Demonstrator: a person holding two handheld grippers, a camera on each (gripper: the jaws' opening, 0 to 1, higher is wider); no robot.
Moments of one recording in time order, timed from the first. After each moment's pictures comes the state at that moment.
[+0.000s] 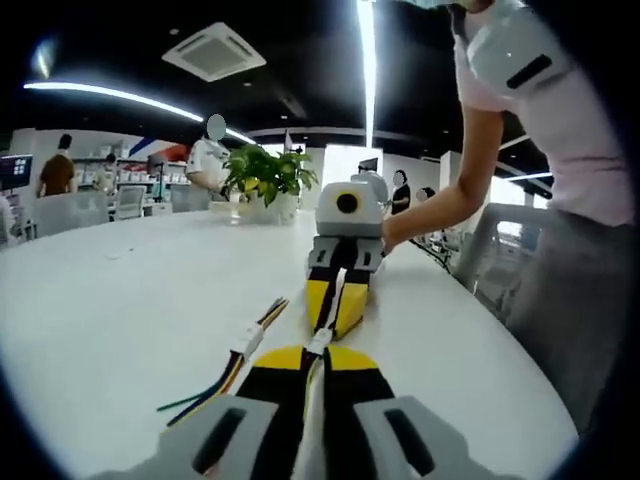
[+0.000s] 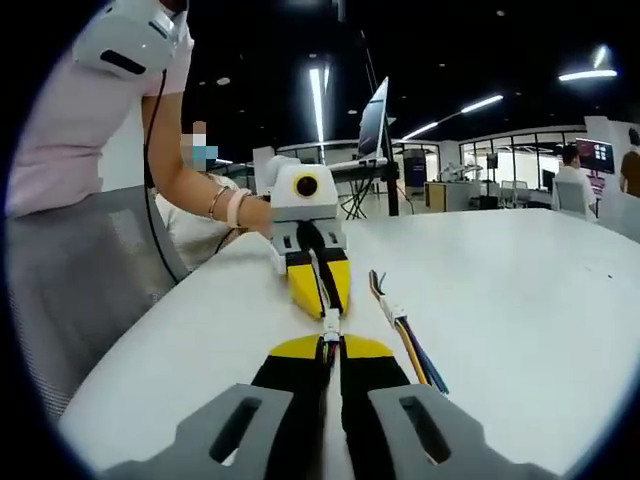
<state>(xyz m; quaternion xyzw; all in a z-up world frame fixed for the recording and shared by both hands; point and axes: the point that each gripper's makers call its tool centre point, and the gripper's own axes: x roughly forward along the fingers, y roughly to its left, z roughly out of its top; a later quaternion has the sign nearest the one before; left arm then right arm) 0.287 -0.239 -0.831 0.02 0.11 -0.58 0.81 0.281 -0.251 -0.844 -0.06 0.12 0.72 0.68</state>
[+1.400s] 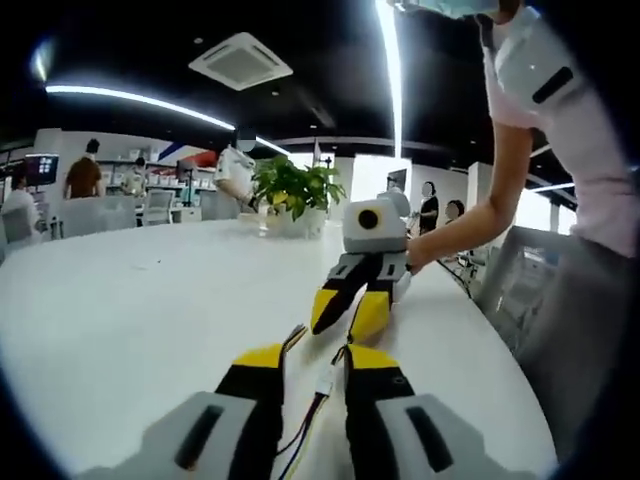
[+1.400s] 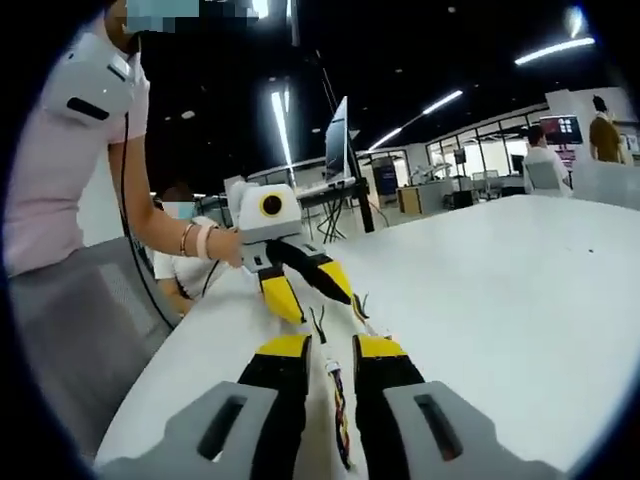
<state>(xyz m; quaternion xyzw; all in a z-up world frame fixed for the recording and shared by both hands) 0.296 -0.235 -0.800 0.00 0.10 -0.52 0.85 0.295 -0.254 -0.813 0.01 0.14 0.67 0.72</state>
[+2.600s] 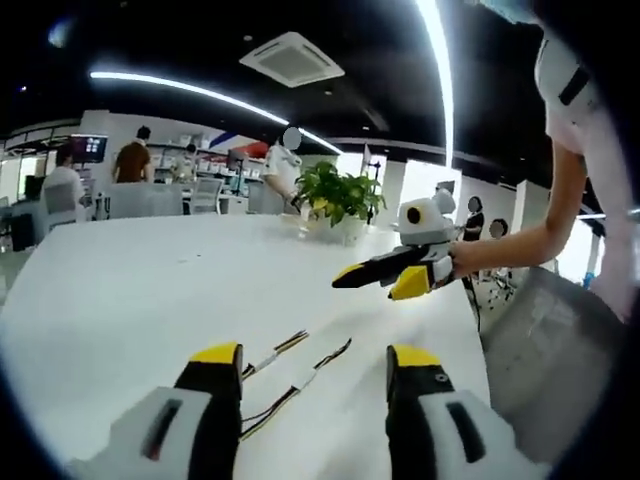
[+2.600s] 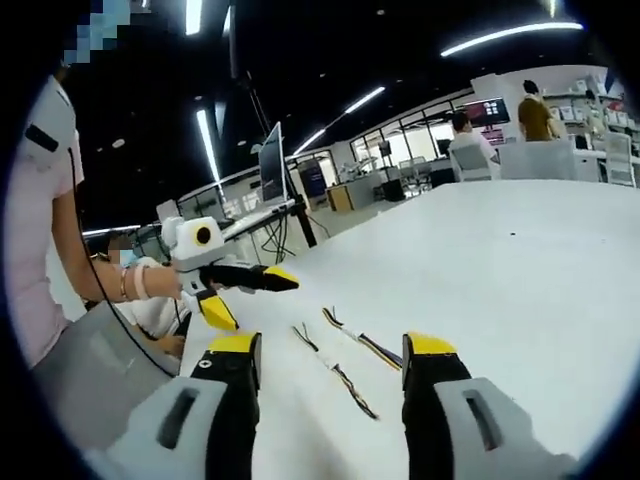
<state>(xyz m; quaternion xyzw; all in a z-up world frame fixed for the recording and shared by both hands) 0.271 -0.203 -0.770 -0.01 0.14 -0.41 0.90 0.290 -0.306 -0.764 0.07 0.20 0.54 0.82</state>
